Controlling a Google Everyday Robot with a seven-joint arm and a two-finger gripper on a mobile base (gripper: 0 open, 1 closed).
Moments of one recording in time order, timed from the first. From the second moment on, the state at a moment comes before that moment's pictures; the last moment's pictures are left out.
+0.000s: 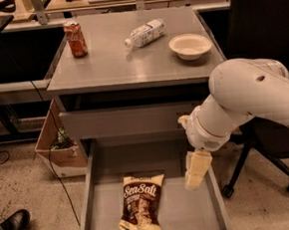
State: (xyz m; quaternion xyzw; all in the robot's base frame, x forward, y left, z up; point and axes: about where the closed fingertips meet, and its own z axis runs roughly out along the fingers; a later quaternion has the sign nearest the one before) arm 0.459 -0.101 0.759 -0.67 0.72 0.06 0.17
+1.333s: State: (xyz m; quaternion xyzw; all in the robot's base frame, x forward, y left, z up) arm 0.501 -0.008 0.609 -0.65 0.72 0.11 0.21
